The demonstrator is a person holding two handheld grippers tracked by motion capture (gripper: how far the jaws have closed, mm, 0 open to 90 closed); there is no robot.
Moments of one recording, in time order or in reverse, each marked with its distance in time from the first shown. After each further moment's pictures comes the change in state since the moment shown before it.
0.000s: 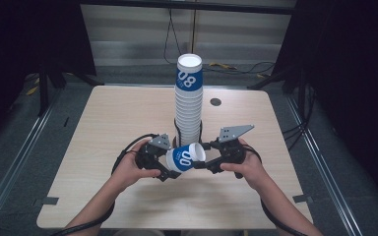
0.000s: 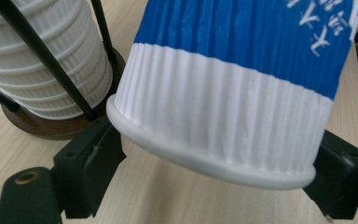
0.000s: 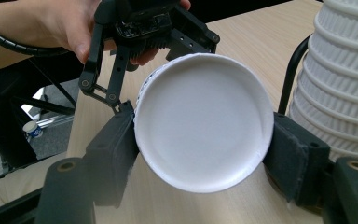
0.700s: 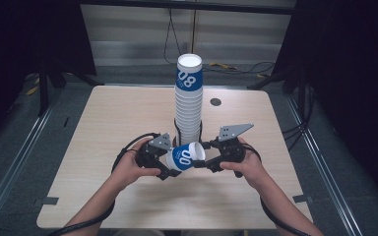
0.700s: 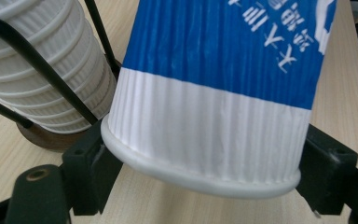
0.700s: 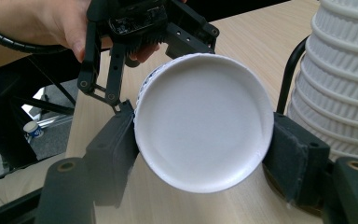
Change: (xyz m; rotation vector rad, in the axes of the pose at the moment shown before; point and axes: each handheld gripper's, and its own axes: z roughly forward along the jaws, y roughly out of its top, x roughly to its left) left arm -0.002 0.005 -0.003 -0.011 0.019 0.066; right arm -0.003 0.002 0.001 0.000 0.007 0.004
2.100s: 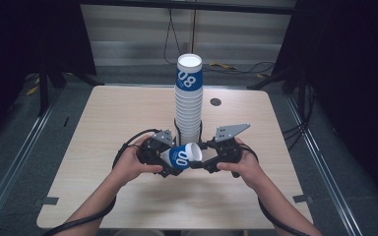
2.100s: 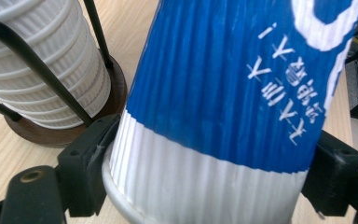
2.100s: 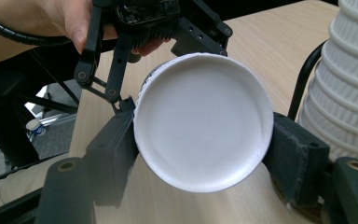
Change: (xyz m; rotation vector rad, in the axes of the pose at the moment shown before) left arm 0.004 0.013 -0.004 0.057 -0.045 -0.062; right arm 0.004 0.003 0.007 0.000 0.011 -0.015
